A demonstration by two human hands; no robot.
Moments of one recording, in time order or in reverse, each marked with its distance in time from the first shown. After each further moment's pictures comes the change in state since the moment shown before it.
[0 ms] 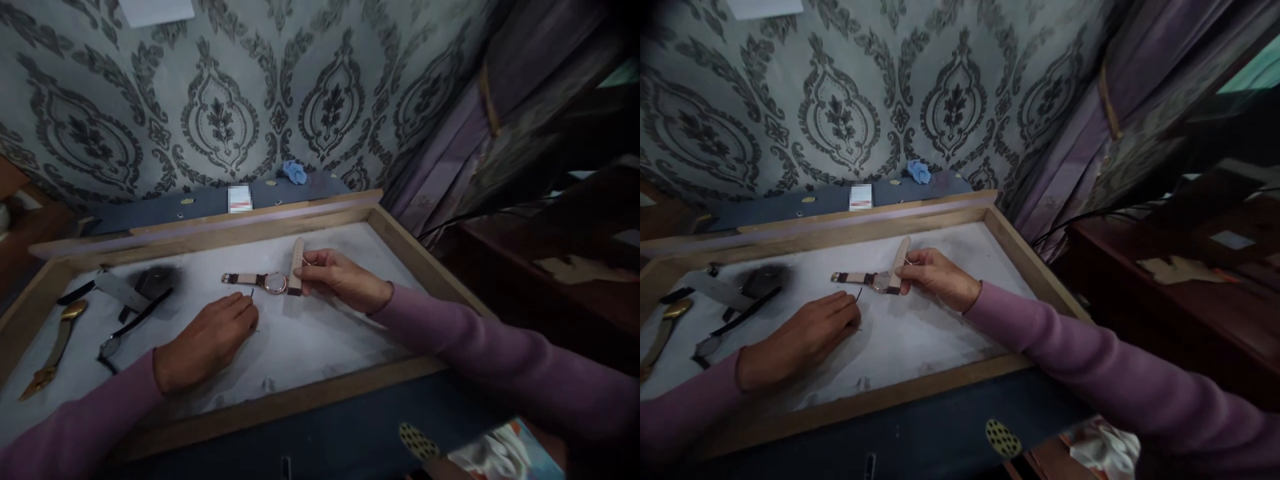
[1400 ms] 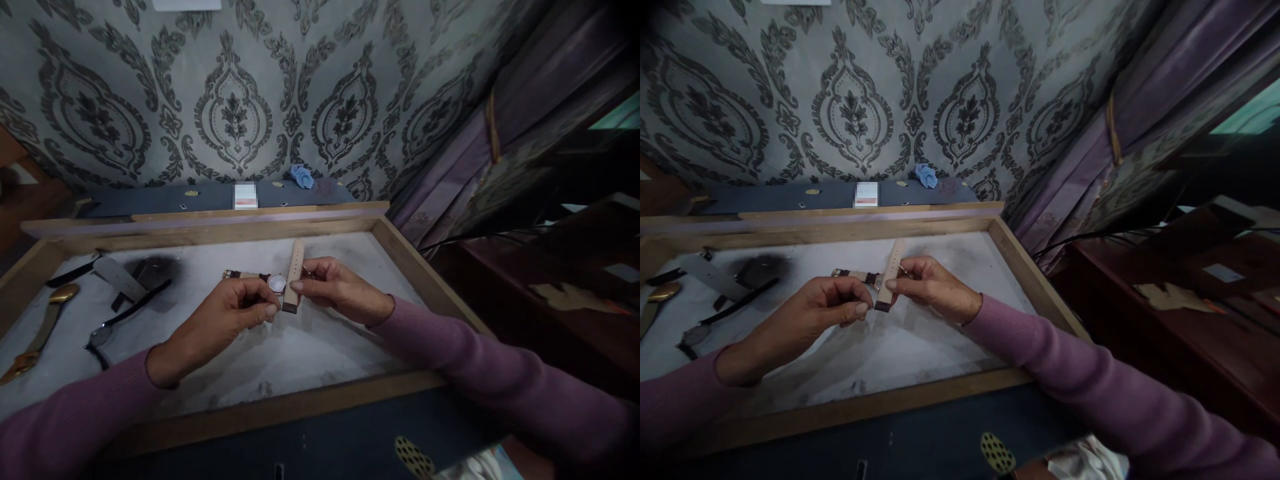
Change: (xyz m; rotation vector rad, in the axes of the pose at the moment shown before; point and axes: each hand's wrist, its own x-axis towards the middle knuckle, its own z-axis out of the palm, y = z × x) left_hand 0.024 0.016 -0.015 -1.330 0.230 -0.397; right_hand -0.002 0.001 0.007 -0.036 -0.174 -0.129
